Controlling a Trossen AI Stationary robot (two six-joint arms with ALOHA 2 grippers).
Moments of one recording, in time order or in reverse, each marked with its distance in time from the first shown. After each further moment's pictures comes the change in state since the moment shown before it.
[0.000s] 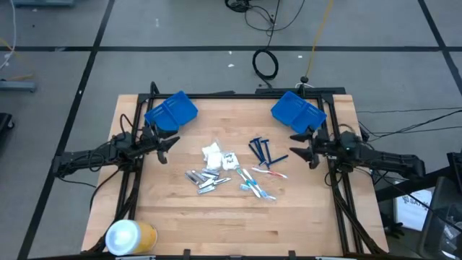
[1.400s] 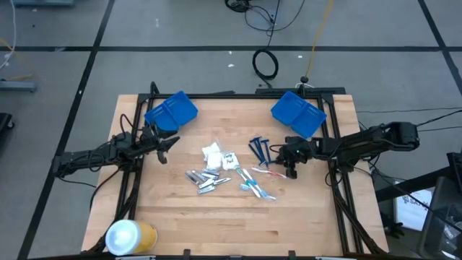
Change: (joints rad) left arm 0.001 0.000 0.000 0.000 0.000 0.000; right arm 0.064 1.111 0.222 -0.065 0.076 -0.372
